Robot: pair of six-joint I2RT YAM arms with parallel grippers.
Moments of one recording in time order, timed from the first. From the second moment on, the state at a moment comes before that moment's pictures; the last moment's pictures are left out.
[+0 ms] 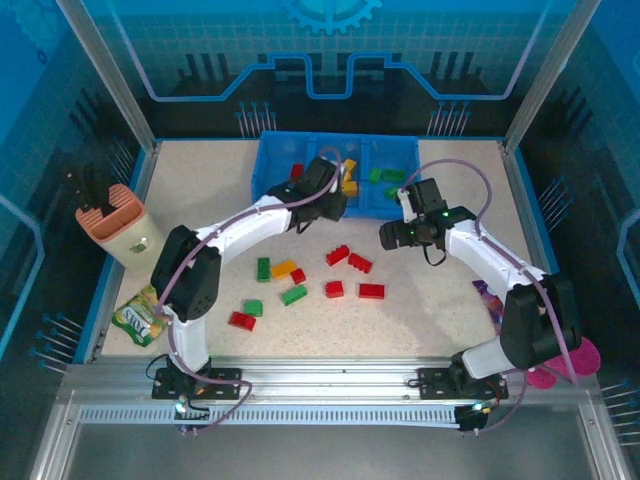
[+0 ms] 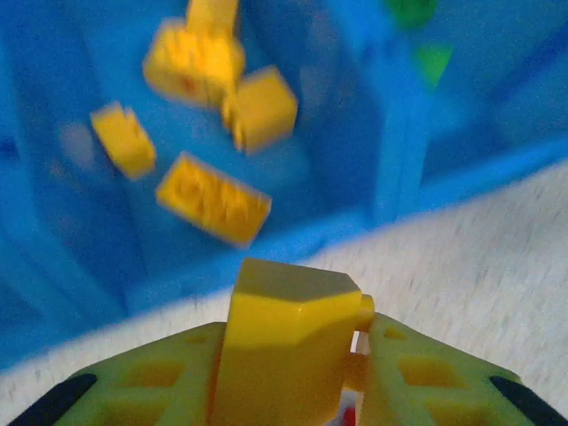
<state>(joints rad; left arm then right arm) -0.60 1.91 1.56 -0.40 -0.11 -0.27 0.32 1.46 1.03 -0.62 0.00 0.11</state>
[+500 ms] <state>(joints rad) -0.53 2.39 2.07 -0.44 -0.12 -0.29 0.40 1.45 0.98 -0.60 0.00 0.11</state>
